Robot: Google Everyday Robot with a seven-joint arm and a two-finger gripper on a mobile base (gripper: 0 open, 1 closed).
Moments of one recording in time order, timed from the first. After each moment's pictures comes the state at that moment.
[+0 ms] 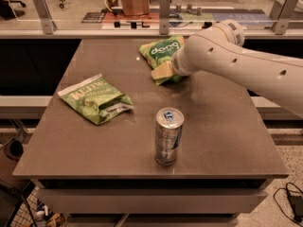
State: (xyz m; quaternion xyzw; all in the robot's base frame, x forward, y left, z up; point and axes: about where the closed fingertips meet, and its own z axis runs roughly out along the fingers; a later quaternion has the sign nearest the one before) arm 0.720 -0.091 0.819 -0.20 0.90 0.03 0.39
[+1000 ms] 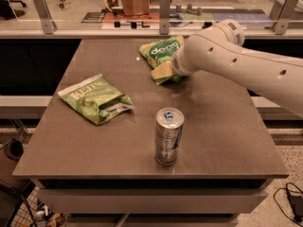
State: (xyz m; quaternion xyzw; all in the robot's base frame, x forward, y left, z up) arm 0.720 -0.091 0.820 -0.20 0.90 0.03 0.39
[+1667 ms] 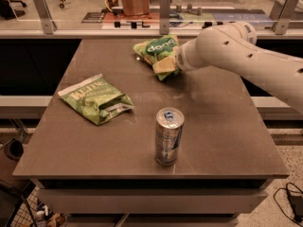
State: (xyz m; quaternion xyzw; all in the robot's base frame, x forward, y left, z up) arm 0.727 -0.090 0.840 -0.21 0.88 0.08 0.42
